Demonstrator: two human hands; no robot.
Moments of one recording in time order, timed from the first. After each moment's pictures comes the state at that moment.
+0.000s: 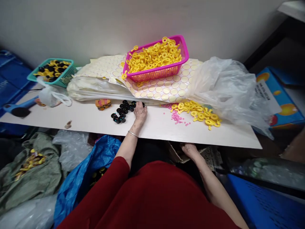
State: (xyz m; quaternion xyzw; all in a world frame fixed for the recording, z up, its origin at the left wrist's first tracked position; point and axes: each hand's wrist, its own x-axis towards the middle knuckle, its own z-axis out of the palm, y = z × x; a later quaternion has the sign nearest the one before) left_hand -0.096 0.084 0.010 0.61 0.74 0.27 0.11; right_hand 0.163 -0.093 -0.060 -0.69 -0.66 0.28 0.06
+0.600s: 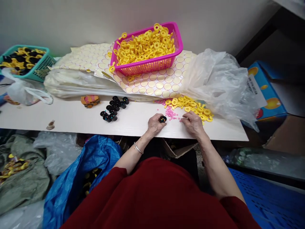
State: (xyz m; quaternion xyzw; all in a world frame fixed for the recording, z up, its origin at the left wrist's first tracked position) left_hand -0.011 0.007 -0.026 0.65 0.56 0.35 0.39; right_hand 0.206 -0.017 -0.005 -0.68 -0.66 0.15 0.30
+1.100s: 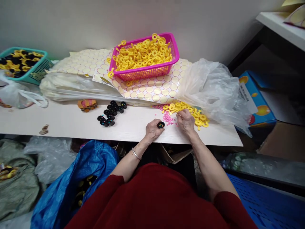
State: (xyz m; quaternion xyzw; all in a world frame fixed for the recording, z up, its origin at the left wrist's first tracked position) left_hand -0.010 0.003 -0.022 0.69 0.56 0.31 0.33; right_hand 0.187 0.019 -0.009 -0.70 -0.67 0.01 0.25
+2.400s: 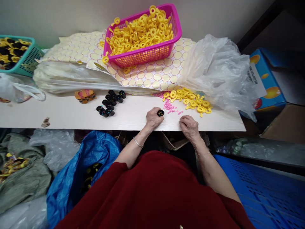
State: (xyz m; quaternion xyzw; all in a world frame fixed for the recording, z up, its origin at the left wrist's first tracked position) left_hand -0.009 0.005 -0.020 0.70 0.57 0.31 0.30; right_hand 0.190 -0.071 -0.032 -0.62 -0.71 0.07 0.32
